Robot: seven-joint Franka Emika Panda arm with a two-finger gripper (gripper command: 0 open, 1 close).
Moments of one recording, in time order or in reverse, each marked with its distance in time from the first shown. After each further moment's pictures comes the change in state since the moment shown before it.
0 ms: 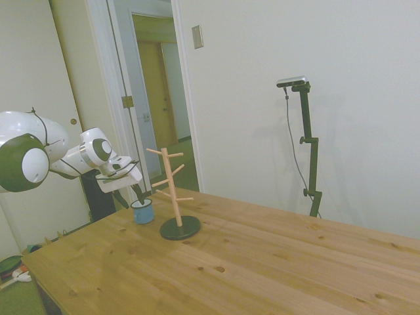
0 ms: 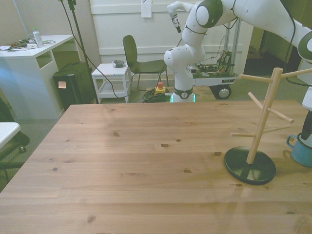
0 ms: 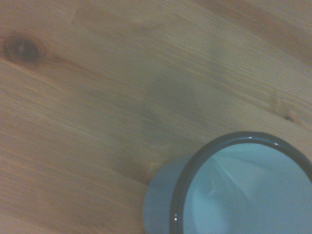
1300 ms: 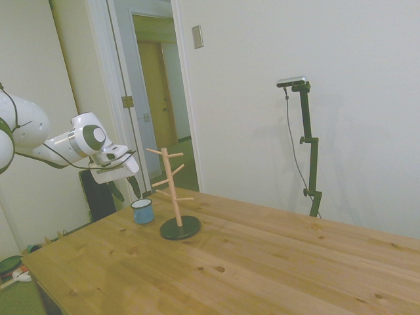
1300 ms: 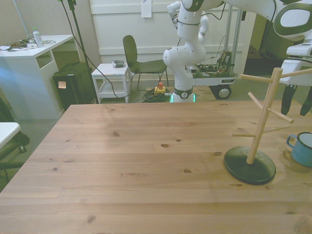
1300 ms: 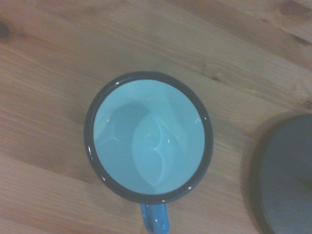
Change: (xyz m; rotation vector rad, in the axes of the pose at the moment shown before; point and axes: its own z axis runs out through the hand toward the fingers) arm 0.009 0.072 -0.056 0.038 -0.013 0.038
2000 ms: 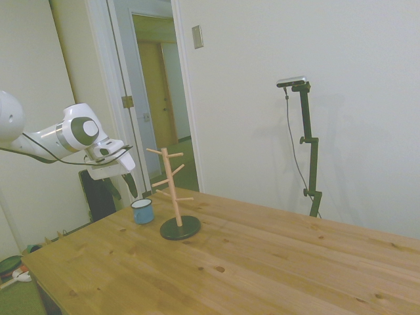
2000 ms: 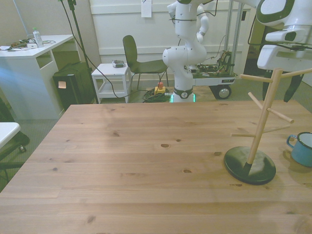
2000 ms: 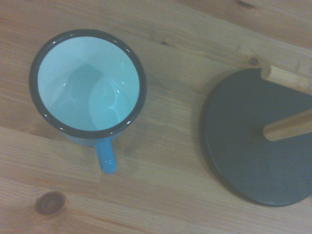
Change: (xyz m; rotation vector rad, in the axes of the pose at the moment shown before) arm -0.002 0.063 -0.032 -0.003 -0.014 0.074
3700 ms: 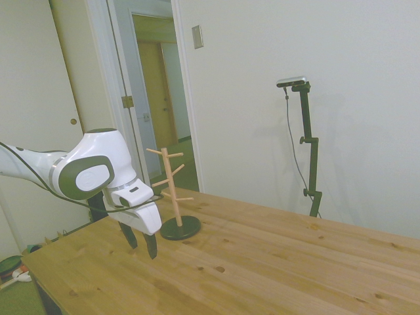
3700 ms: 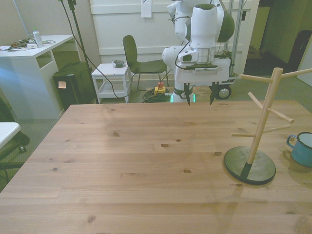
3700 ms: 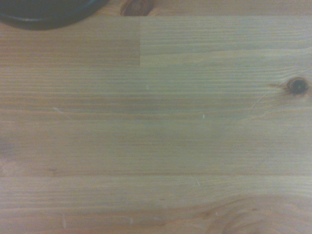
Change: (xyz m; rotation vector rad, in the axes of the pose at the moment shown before) arm 0.034 0.279 0.077 0.041 -0.195 0.259
